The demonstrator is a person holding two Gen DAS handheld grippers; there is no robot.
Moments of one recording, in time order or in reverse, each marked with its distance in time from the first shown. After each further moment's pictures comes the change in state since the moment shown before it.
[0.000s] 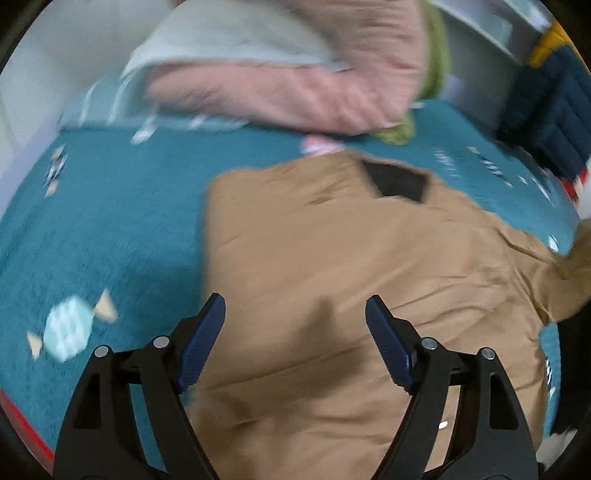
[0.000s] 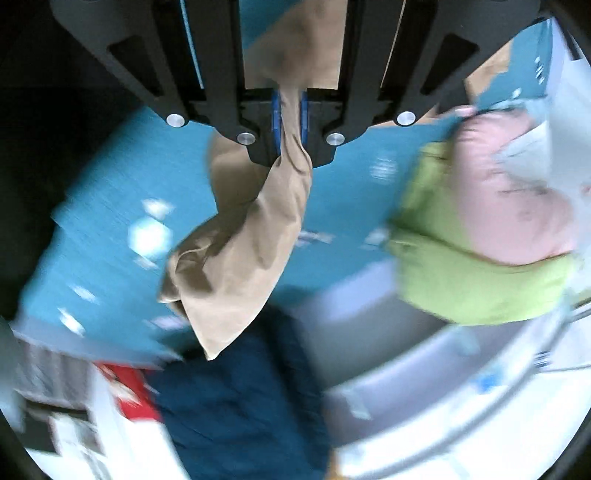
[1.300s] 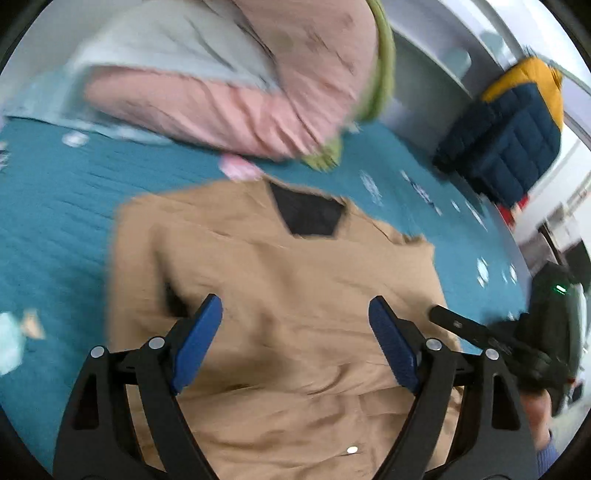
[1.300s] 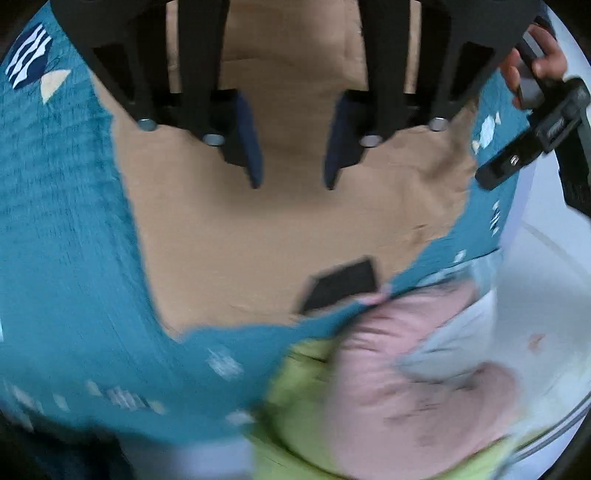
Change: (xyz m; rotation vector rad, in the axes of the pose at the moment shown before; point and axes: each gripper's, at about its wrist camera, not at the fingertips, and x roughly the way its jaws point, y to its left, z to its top) left arm 0.002 -0.050 0.023 0.009 0.000 -0.341; right arm 0.084 0.127 -0.153 -0.156 0.650 0.199
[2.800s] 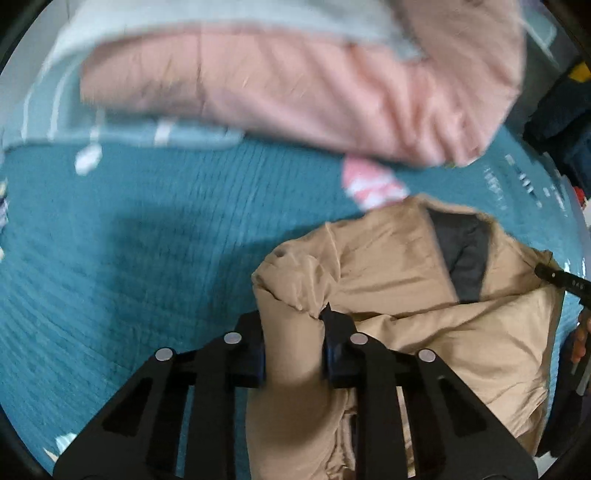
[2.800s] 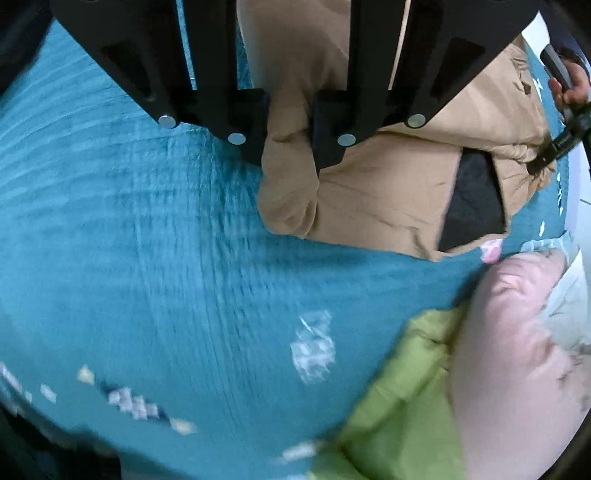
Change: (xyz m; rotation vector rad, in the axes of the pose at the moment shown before) left arm 0.050 0.113 0.112 0.043 0.122 0.274; right arm 0.079 -0.057 0.147 -0.057 0.136 -0.179
